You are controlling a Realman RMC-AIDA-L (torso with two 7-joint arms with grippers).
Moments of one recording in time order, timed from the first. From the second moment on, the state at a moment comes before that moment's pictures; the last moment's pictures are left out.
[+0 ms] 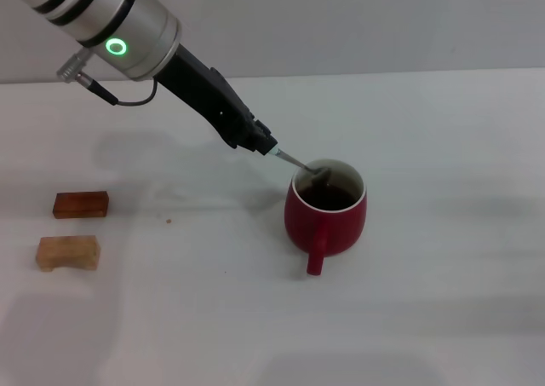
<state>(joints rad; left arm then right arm) -1.02 -2.00 1.04 1.00 2.45 1.66 -2.21 0.41 2.08 -0.50 -0.09 -0.84 -1.37 0.41</state>
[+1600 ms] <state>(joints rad) -1.02 -2.05 1.10 0.95 2.52 1.58 -2.20 0.41 2.08 -0.51 -0.06 -0.84 -1.37 0.41</state>
